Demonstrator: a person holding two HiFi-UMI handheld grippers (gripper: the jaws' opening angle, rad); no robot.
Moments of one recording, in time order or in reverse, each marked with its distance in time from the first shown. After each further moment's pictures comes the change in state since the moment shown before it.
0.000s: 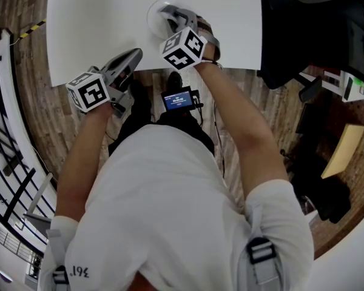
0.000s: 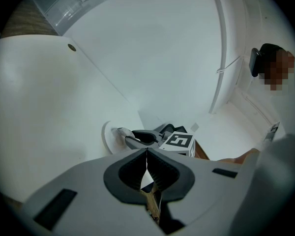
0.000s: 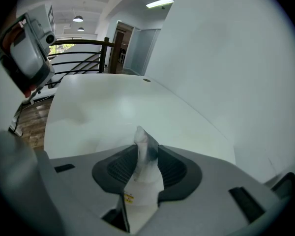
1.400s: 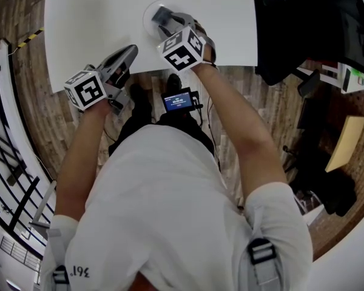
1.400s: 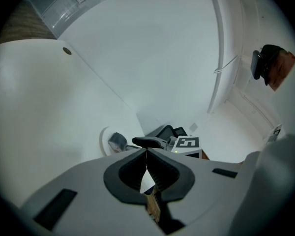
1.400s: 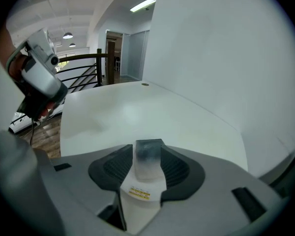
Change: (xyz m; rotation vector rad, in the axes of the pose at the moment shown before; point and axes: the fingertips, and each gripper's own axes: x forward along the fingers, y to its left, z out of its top) left arm 0.005 -0.003 0.017 0.030 -0.002 -0.015; right arm -0.017 0.009 0.006 0.161 -0.024 0.100
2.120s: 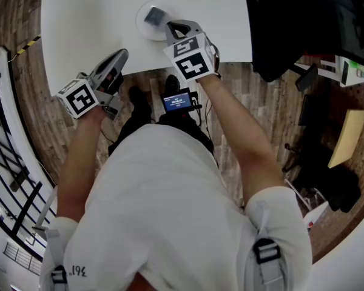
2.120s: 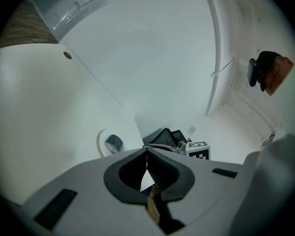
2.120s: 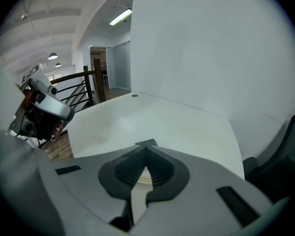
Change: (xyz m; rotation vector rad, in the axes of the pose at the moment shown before) left arm -0.016 -0.015 0.003 -0.003 -0.049 -0.018; right arm -0.059 -0.010 0.001 0.215 -0.079 -0.018
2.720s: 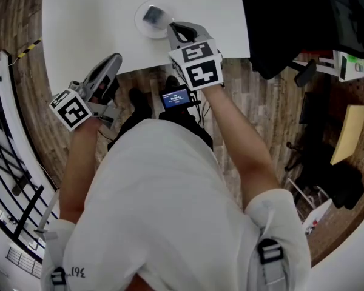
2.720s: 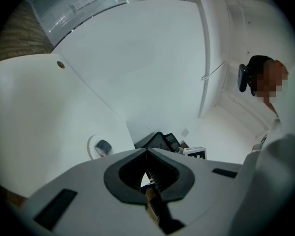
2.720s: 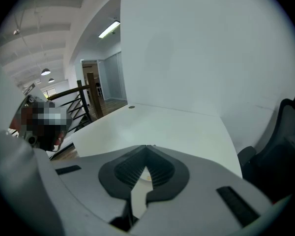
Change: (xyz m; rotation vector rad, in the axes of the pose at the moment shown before) left arm -0.030 -0.046 0.009 0.040 -0.048 -0.059; right arm -0.054 0.006 0.019 0.127 -0.095 -0.026
